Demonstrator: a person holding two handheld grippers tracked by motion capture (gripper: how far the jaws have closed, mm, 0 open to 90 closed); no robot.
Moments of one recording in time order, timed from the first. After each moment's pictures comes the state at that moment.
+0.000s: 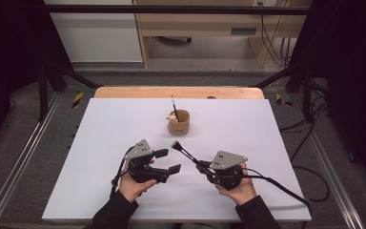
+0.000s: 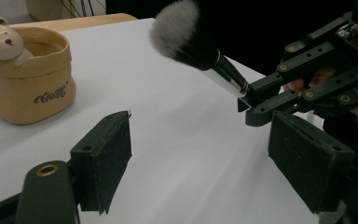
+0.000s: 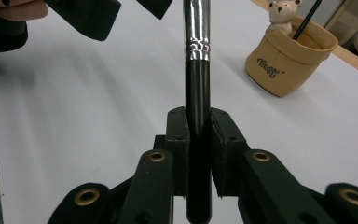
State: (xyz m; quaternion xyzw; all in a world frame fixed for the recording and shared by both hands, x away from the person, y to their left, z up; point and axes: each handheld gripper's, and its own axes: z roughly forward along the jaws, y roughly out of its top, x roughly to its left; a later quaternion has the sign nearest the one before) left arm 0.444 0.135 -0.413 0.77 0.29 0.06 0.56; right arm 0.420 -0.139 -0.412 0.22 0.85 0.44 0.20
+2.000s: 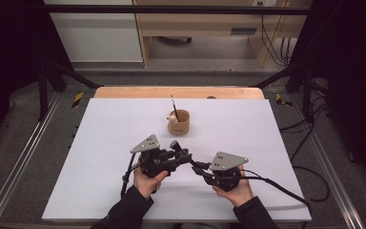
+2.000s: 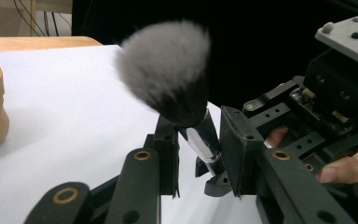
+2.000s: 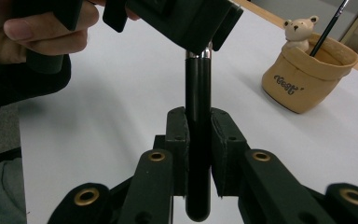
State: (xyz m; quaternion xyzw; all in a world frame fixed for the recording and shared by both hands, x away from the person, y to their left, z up) left arm 0.451 0.109 -0.406 0.73 0.28 0.00 0.63; right arm 0.418 -0.135 -0.413 0.21 0.83 0.48 0.17
